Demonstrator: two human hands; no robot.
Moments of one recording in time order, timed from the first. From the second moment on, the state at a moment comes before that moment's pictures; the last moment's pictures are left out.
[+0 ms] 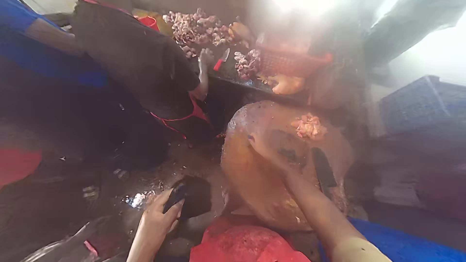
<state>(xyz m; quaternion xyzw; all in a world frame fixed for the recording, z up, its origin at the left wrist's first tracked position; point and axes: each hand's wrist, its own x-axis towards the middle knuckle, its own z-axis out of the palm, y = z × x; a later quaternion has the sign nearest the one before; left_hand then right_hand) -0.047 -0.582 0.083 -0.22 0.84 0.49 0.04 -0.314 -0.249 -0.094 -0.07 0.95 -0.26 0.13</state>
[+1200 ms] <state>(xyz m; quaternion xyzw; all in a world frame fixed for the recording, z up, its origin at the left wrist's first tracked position) -0.081 -0.346 0.092 0.12 0.74 0.59 0.28 -0.024 -0.166 0.081 0.18 0.59 -0.78 0.12</state>
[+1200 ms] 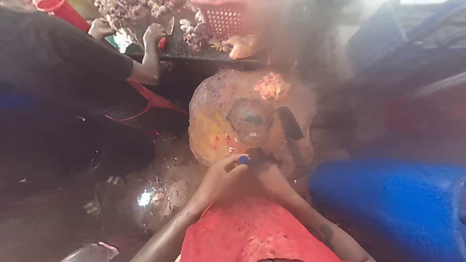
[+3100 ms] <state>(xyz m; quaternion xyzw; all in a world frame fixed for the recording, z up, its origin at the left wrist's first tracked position) -0.066 -0.360 0.095 0.33 0.74 0.54 0.22 -0.059 -0.132 0.161 -0.28 0.88 -0.37 0.03</state>
